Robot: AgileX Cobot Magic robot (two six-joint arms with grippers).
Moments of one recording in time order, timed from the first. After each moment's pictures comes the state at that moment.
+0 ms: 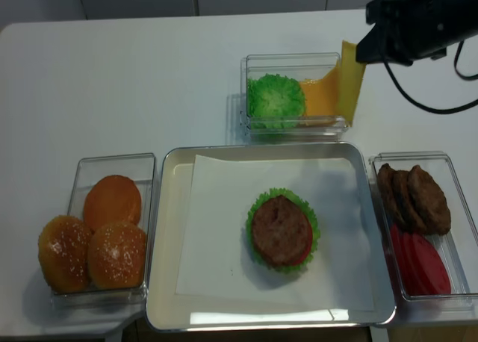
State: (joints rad) left arm -0.01 -0.02 -0.49 0.05 1.19 -0.10; right arm -0.02 1.64 -1.42 0.78 0.98 -0.42
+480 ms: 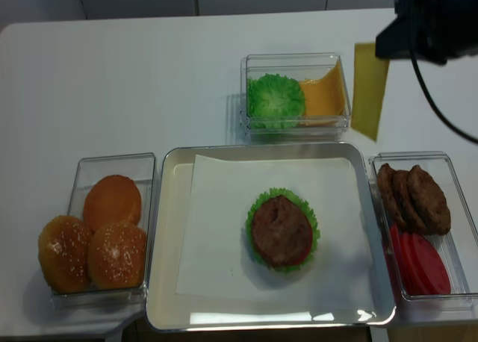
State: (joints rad) left arm -0.01 -0.02 -0.49 0.05 1.19 -0.10; right arm -0.02 1.39 -1.30 0.75 1.06 -0.33
